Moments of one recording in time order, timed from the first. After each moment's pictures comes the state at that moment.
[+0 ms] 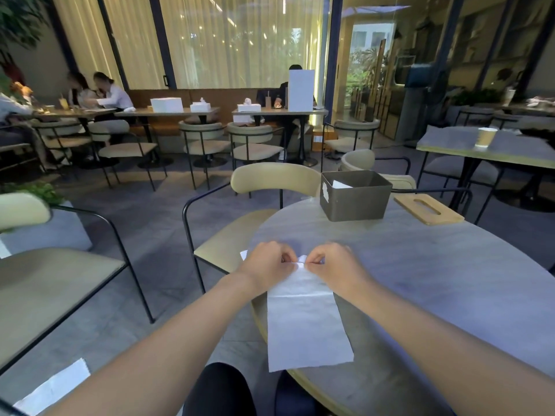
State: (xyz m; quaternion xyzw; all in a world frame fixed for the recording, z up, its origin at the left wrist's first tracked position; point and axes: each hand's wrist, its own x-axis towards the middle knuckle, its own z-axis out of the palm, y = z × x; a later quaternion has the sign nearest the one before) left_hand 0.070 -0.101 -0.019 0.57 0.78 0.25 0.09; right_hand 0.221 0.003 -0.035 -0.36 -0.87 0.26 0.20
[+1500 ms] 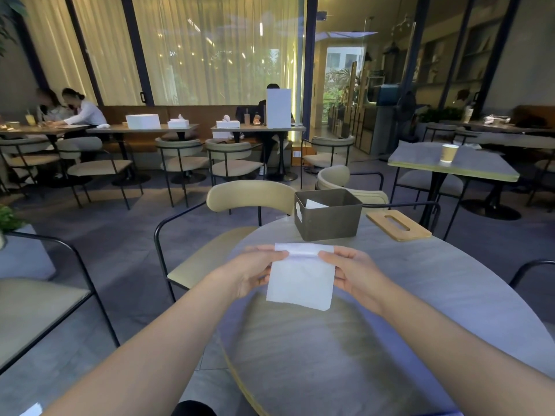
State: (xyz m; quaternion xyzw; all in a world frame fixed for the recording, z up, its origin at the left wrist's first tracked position) left_hand 0.083 -0.060 0.017 0.31 0.64 0.51 0.48; right_hand 0.279 0.050 -0.005 -0.32 -0.56 0.69 0.31
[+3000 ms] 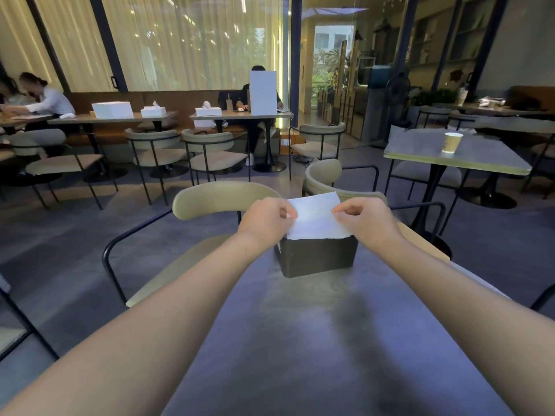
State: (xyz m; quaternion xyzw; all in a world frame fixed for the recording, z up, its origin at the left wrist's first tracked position) left_hand 0.050 0.140 0.063 0.56 0.75 0.34 0.09; right_hand 0.242 0.241 0.053 -0.44 -0.77 0.30 0.36
